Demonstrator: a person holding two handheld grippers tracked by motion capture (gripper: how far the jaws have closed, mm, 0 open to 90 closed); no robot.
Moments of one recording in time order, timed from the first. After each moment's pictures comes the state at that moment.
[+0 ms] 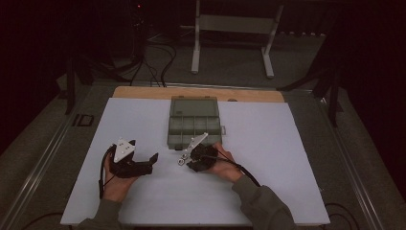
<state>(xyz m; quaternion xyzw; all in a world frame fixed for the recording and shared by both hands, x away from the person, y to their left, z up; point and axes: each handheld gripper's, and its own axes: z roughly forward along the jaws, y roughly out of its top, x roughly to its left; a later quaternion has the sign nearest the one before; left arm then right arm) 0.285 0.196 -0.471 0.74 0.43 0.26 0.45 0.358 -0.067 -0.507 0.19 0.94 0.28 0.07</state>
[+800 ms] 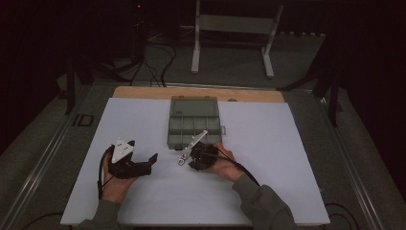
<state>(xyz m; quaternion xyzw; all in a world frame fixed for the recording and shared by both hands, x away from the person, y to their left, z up) 0.281 0.199 -0.468 0.74 0.43 0.25 0.45 0.359 -0.068 -0.500 0.22 0.94 0.25 0.05</state>
